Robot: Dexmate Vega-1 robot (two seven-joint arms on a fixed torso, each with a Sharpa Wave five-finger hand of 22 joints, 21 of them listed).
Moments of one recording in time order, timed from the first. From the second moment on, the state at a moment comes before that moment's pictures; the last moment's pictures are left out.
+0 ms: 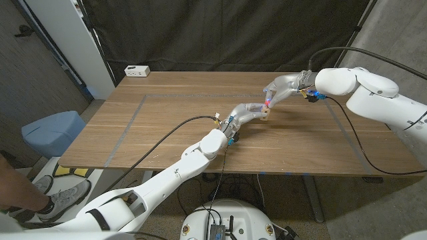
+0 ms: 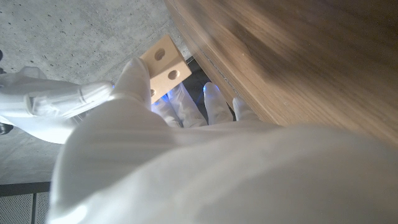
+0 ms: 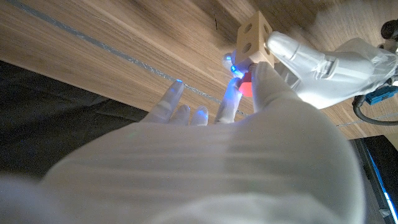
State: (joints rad) left arm 0.71 0.24 0.79 -1.29 -0.10 -0.25 0.16; left_hand 0.94 0.05 0.26 -0.15 0.22 0.87 -0.22 0.20 0.19 0.89 -0.22 0.21 0.44 0.49 -0.05 0.23 0.20 0.14 0.11 0.21 0.18; right arm -0.62 -1.12 -0.53 -2.08 -0.26 -0.31 0.57; right_hand 0.92 -0.06 0.43 -0.15 0.18 0.76 -0.12 0.57 0.34 0.24 -0.09 0.22 0.20 0.17 -0.04 0.24 0.21 0.51 -0.05 0.20 0.16
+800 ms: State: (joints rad) left arm 0.71 0.24 0.78 -1.28 -0.11 -0.25 0.15; left_hand 0.94 0.05 0.27 -0.15 0.21 0.87 -0.22 0.20 0.19 0.89 -0.22 0.20 0.44 0.49 -0.05 0.23 0.20 0.14 0.11 0.21 0.18; right arm -0.64 -1.11 -0.54 -2.10 -0.28 -0.35 0.54; right_hand 0.87 -0.05 0.41 -0.13 0.18 0.85 -0.08 0.63 0.35 0.29 -0.08 0.22 0.20 0.20 -0.04 0.25 0.21 0.54 -0.05 0.20 0.16
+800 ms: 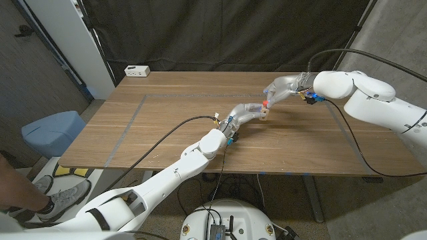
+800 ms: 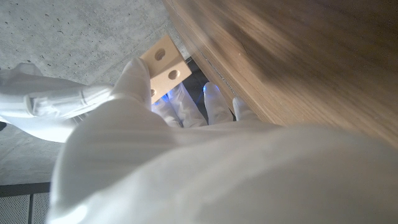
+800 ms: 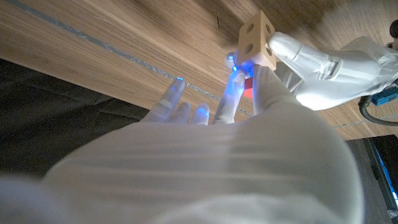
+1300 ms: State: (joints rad) left arm 0.71 0.24 0.78 -1.28 -0.11 -0.25 0.15; left_hand 0.94 0.05 0.27 -0.15 0.21 0.87 -0.22 0.20 0.19 0.89 -0.22 0.21 0.44 0.49 -0.05 0.23 0.20 0.15 0.11 0.21 0.18; right arm -0.63 -1.12 -0.55 -2.12 -0.32 -0.37 0.55; right_hand 0.82 -0.07 0.38 -0.13 0.18 0.79 -0.08 0.60 0.33 0.28 -0.06 0.20 0.20 0.21 -0.04 0.25 0.21 0.54 -0.05 0.19 0.16
